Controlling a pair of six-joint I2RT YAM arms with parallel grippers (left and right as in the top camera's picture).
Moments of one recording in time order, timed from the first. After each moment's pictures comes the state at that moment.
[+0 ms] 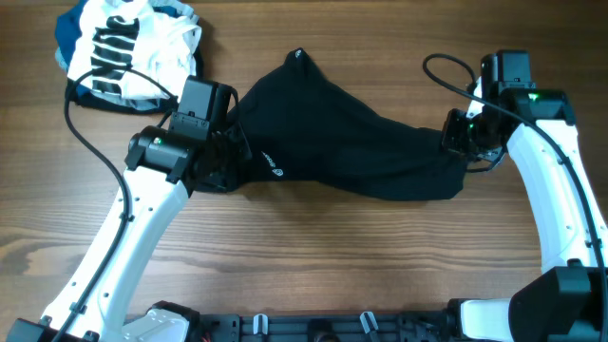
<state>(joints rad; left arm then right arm) -0.32 1.38 1.21 -0.94 0.00 -0.63 -0.02 1.55 1.33 -1.13 -0.06 0.28</state>
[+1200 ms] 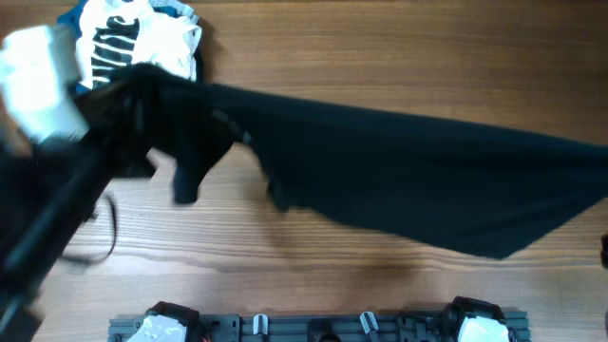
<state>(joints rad) -0.29 1.19 2.13 -1.29 -0.01 -0.41 -0.23 0.96 2.15 -1.39 0.00 0.18</state>
